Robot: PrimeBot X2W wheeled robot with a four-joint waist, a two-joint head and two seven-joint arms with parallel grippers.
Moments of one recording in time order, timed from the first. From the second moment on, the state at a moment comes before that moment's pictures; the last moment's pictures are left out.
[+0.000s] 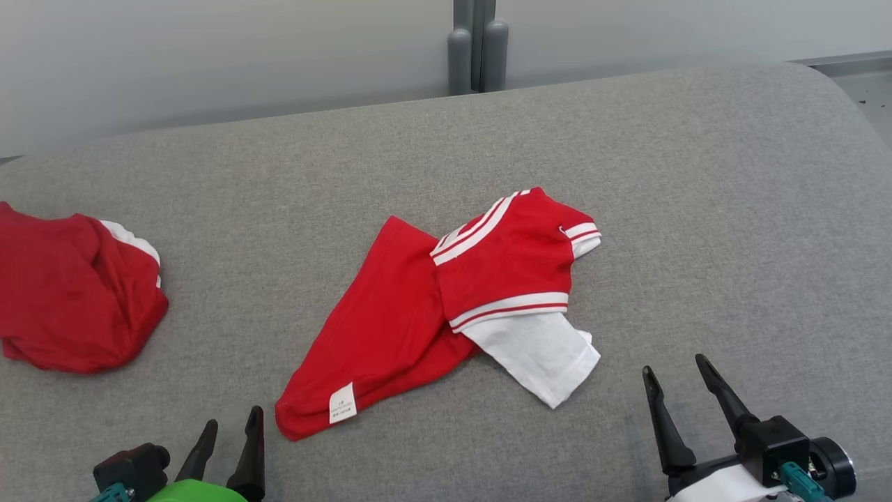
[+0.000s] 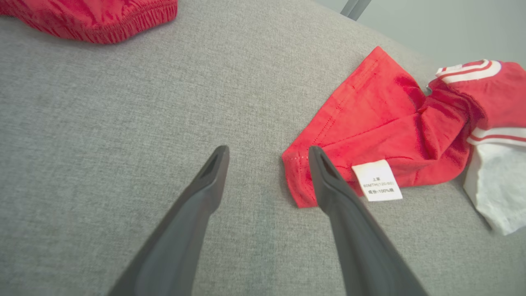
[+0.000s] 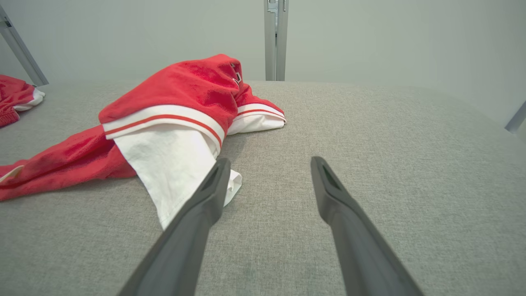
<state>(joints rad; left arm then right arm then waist) -0.02 0.50 -0.61 0.17 -1.08 0.22 -0.26 0.12 -0.05 0.06 0.09 0.02 0.13 -0.26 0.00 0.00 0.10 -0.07</state>
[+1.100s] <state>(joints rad) 0.24 0.14 -0.09 0.10 -0.41 -0.07 -0.26 0.15 -0.05 -0.09 0.07 -0.01 0.13 -0.26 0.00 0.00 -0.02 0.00</state>
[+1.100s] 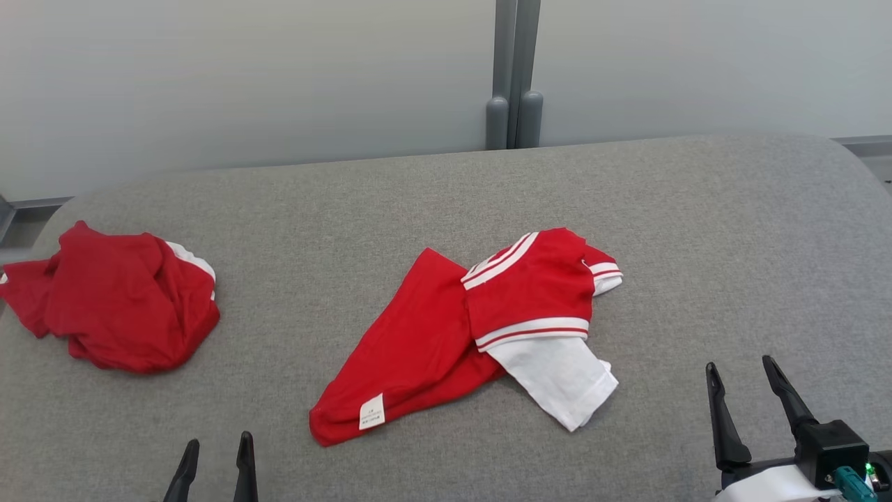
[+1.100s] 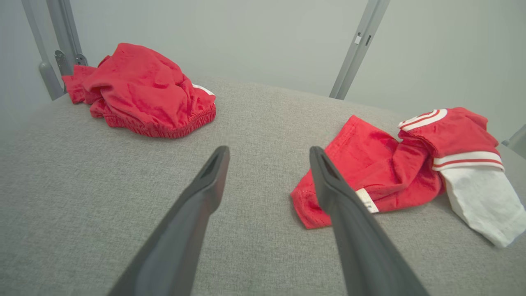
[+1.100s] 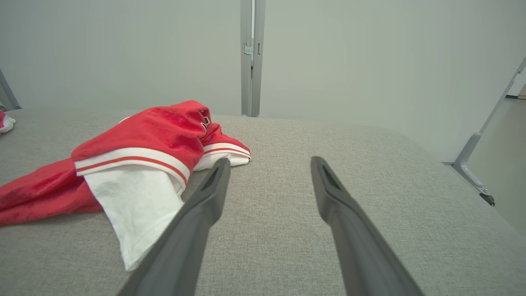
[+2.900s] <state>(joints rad) 0.11 0.13 -0.07 0.25 -0.30 -0.13 -0.26 0.10 -0.05 -0.05 0.14 -0.05 0.13 -0.26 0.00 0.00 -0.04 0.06</state>
